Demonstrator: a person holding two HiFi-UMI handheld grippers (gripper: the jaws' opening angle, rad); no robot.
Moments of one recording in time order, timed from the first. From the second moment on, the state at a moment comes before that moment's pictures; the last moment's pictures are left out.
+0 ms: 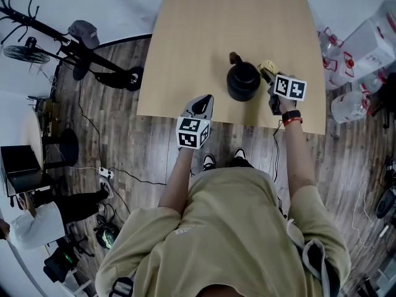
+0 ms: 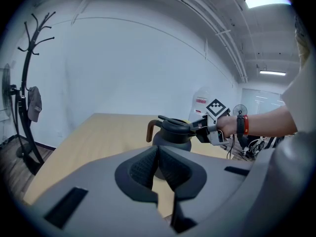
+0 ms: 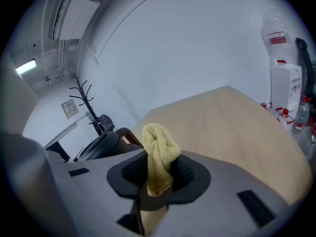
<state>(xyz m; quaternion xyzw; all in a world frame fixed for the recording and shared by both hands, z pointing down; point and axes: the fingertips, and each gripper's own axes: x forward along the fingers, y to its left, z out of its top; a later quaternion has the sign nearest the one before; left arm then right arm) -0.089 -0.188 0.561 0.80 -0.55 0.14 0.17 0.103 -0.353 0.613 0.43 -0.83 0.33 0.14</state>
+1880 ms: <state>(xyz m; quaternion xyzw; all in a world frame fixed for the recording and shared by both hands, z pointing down) -0.195 -0.164 0.530 0.81 -0.55 0.09 0.14 -0.102 -0.238 0.664 0.49 -0.81 0.27 0.19</state>
